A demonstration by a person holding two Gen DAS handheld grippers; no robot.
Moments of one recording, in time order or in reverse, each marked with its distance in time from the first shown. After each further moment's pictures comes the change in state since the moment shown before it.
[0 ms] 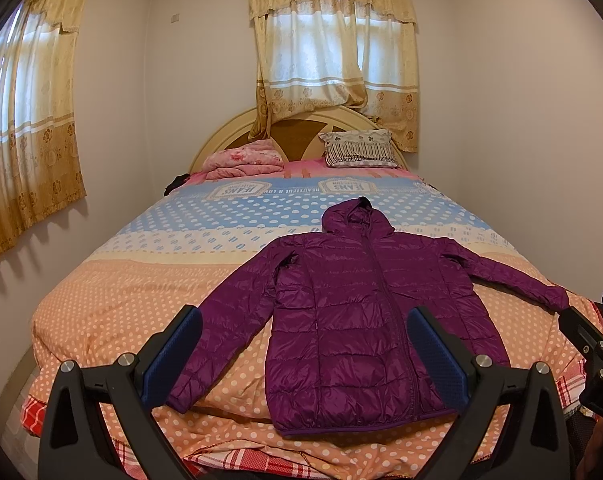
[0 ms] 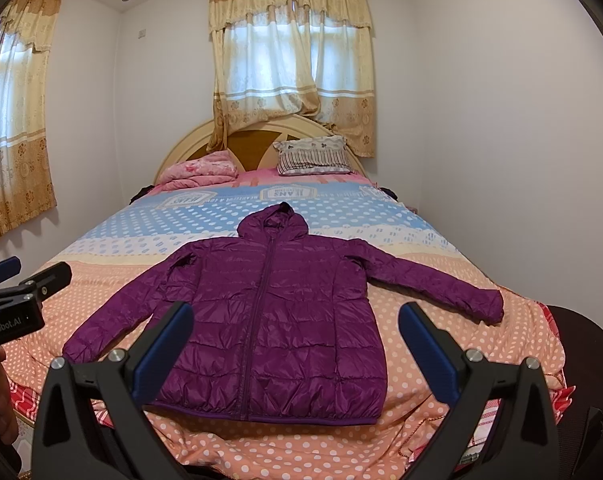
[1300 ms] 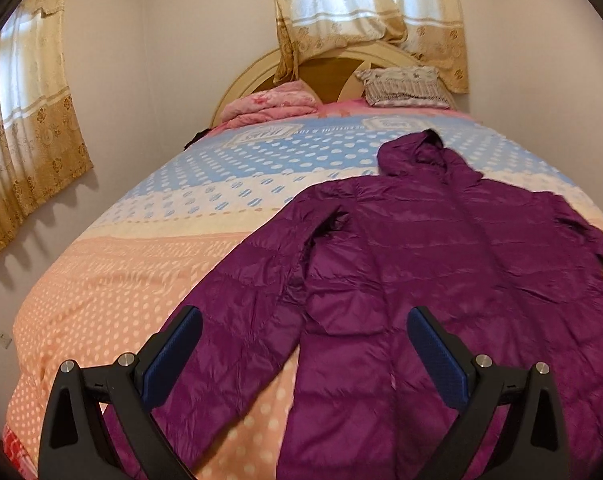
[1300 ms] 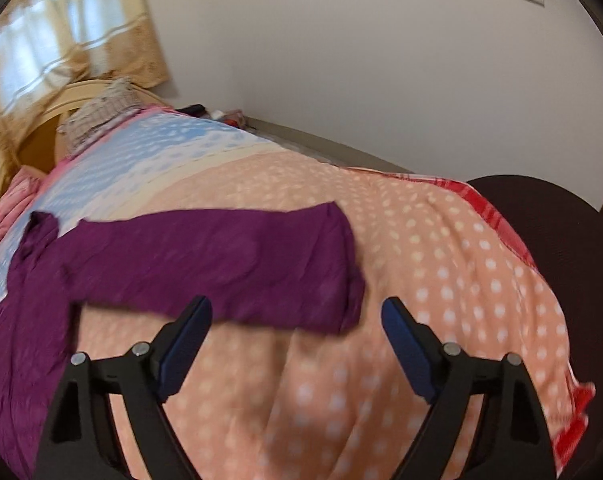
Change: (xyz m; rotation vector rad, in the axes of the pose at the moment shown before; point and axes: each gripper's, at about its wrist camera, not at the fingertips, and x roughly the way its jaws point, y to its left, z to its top) left arm 0.285 0.027 -0.013 0.025 0.195 0.164; right arm 0.222 -0.336 -0.042 0.529 0.372 -0.489
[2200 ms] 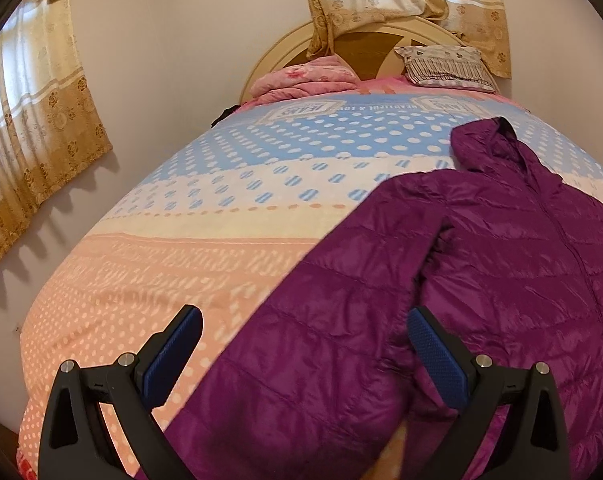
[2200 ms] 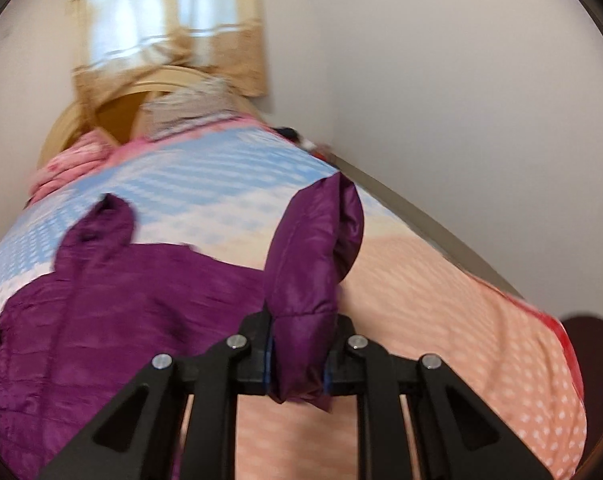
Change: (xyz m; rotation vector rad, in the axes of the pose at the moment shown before) left arm 0.090 0.065 0.035 -0.033 0.084 0.104; right arm -0.045 0.185 0.022 -0.355 -0.194 0.240
